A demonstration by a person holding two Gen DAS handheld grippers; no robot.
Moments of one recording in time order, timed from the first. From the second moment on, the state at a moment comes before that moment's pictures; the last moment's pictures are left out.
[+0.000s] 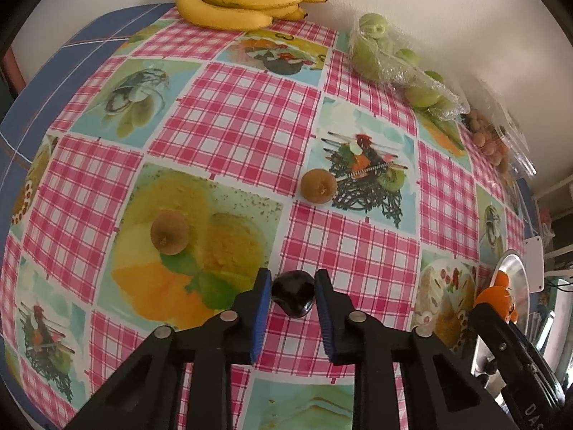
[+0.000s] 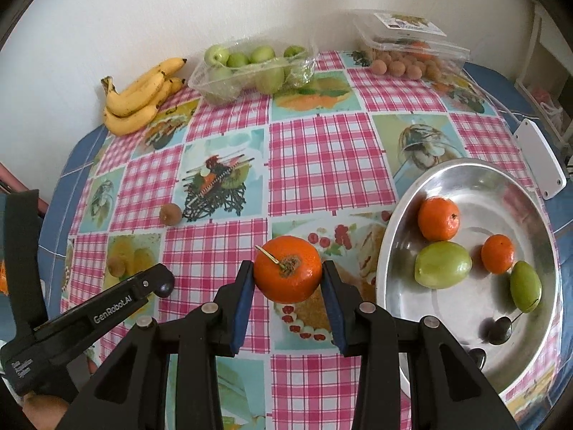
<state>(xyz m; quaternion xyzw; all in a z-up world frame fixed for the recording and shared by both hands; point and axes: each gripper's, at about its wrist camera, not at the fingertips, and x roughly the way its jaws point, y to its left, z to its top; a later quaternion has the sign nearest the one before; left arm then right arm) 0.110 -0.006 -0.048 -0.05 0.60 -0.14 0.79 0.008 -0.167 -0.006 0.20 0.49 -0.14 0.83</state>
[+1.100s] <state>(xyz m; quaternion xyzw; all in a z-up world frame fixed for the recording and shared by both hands) 0.109 -0.010 -0.057 -0.05 0.61 -0.14 0.78 0.005 -0.171 -0.007 0.21 0.50 -0.14 0.83</state>
